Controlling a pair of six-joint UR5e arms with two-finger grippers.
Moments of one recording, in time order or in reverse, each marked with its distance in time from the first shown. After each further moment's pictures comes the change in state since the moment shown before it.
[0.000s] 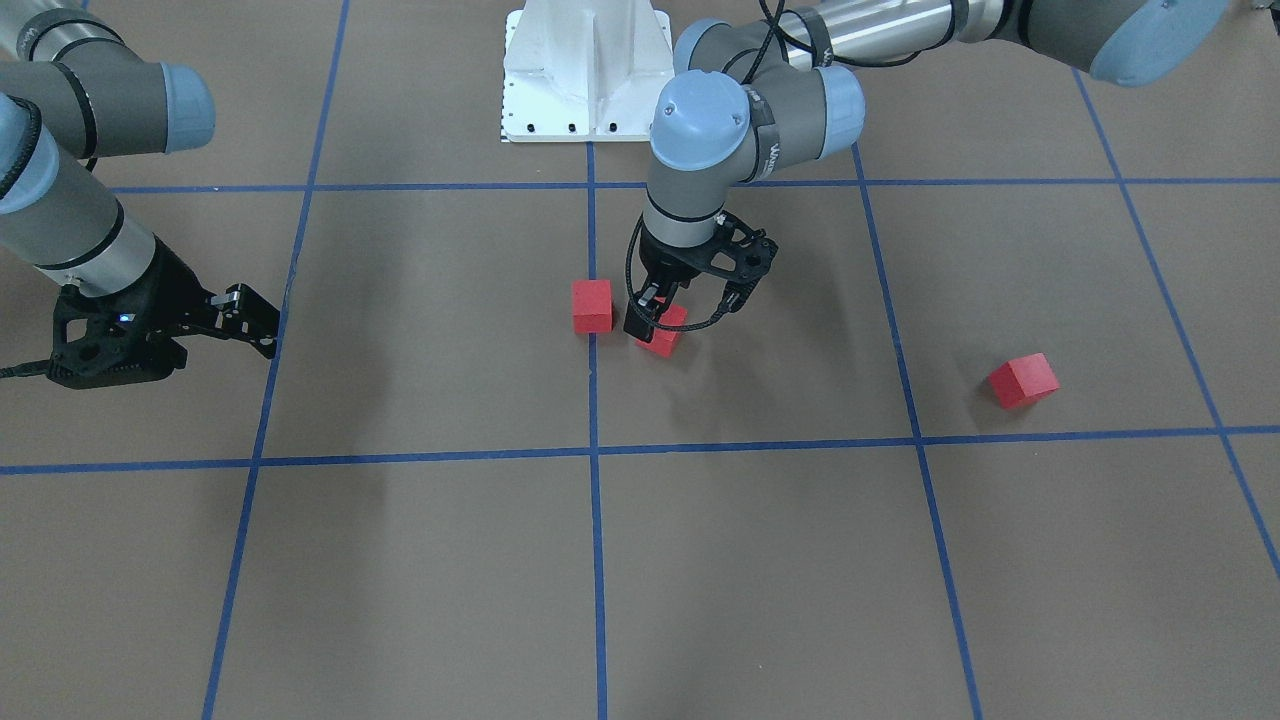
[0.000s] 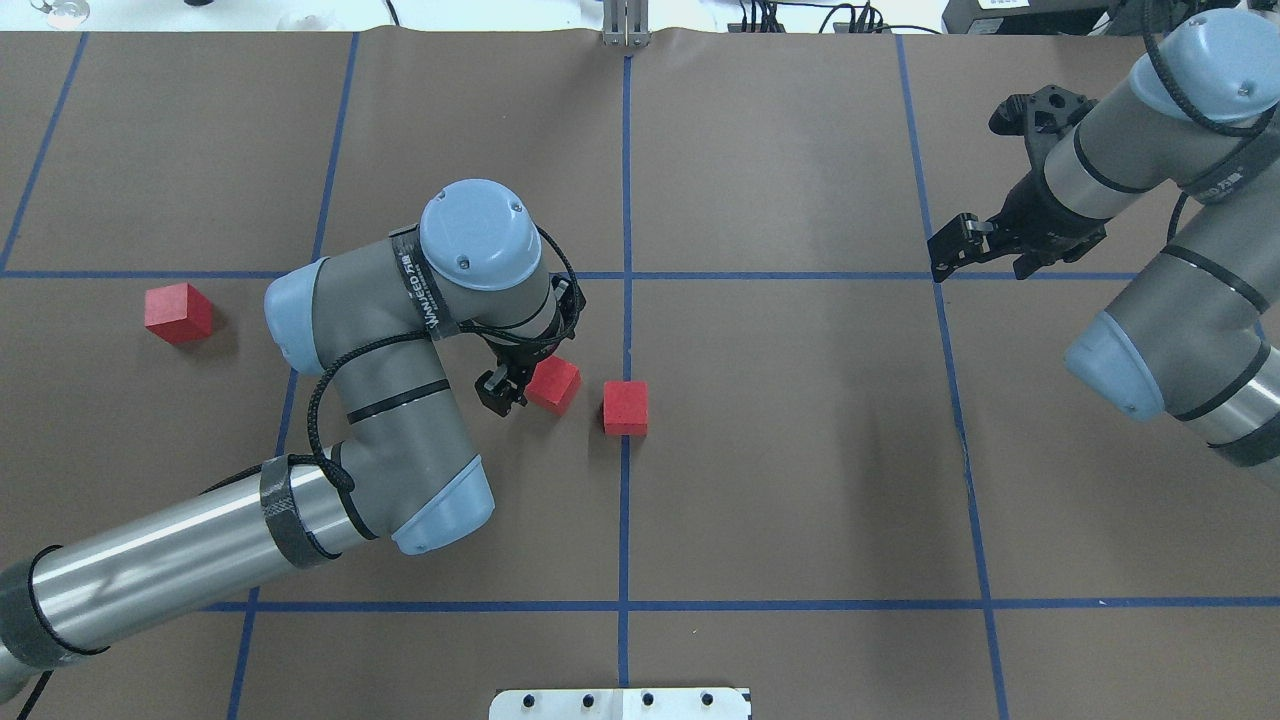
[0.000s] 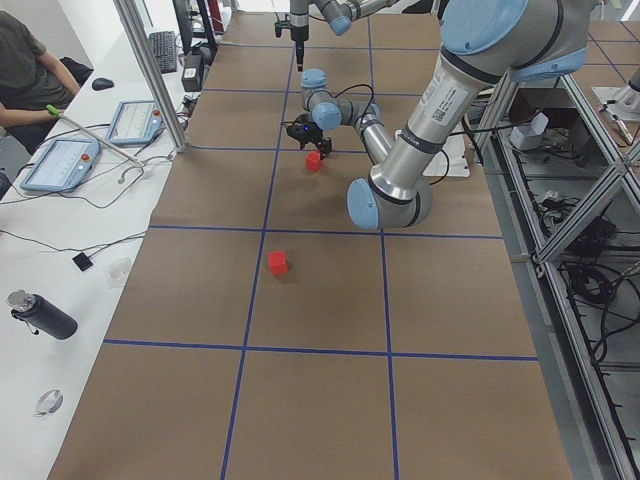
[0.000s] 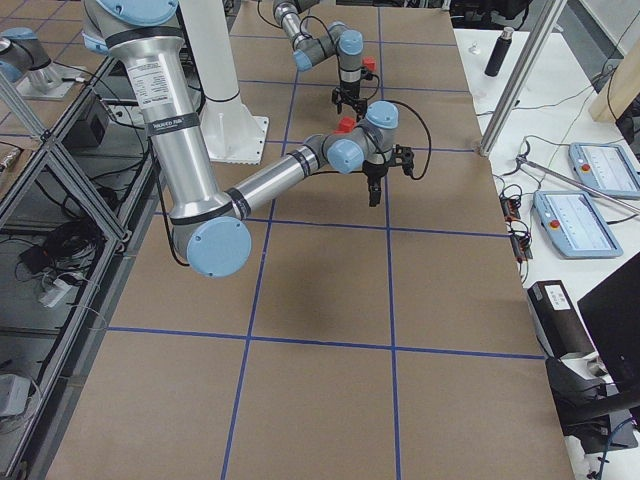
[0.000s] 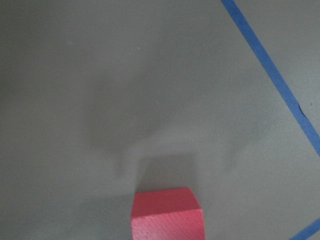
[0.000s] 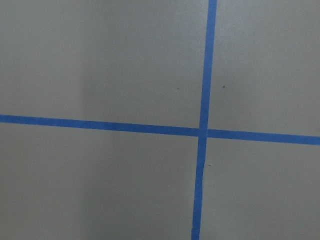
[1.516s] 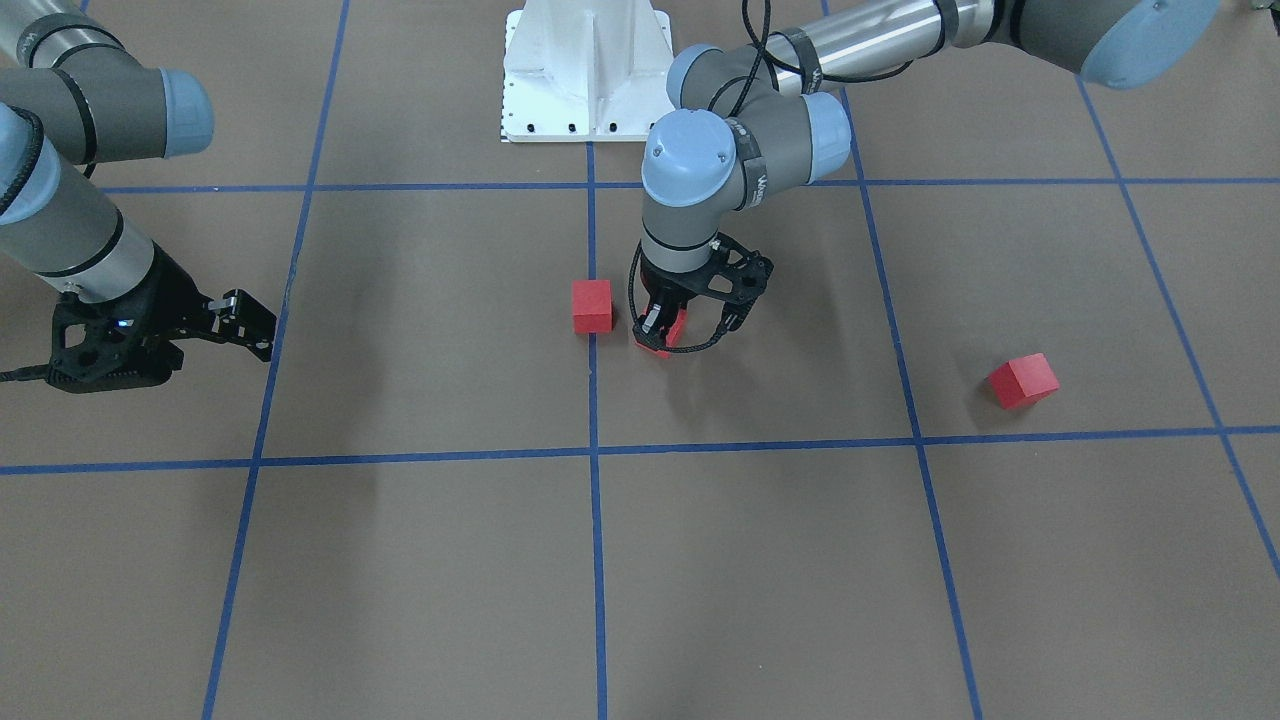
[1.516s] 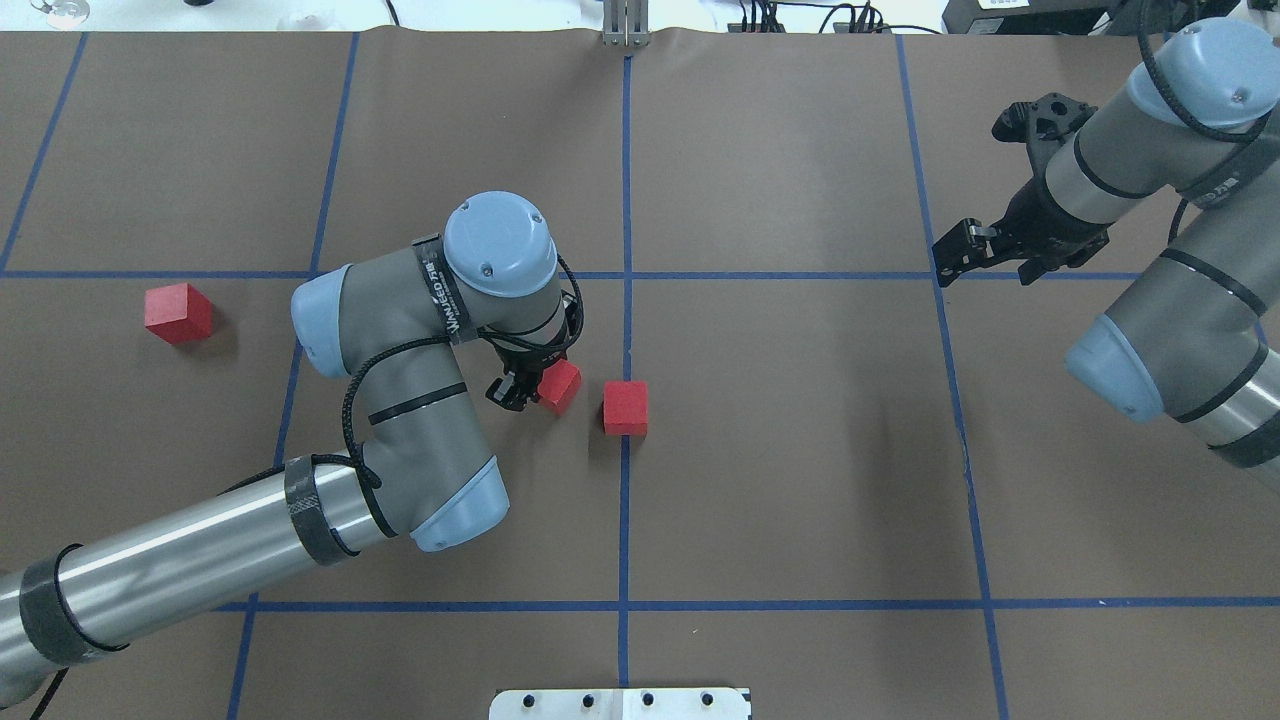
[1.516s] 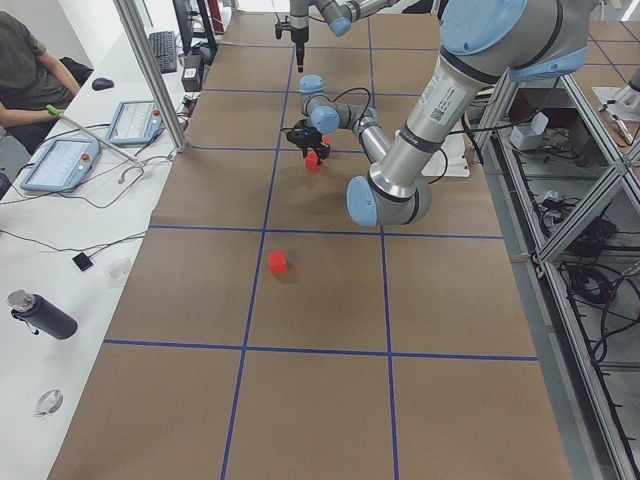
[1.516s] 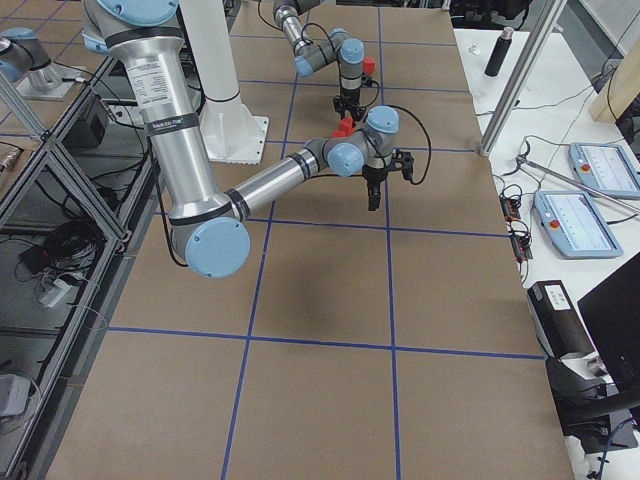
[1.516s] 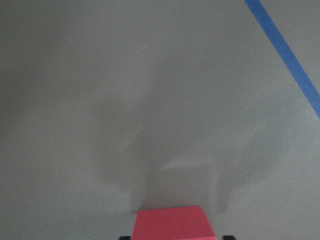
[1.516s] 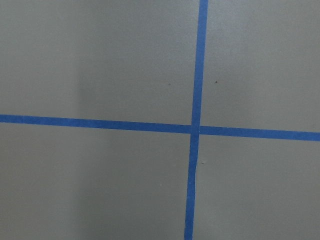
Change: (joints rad) left arm 0.011 -0.022 0.061 -0.002 -0.001 -0.013; right arm -0.002 -0.007 -0.017 -0.001 -0.002 -0.001
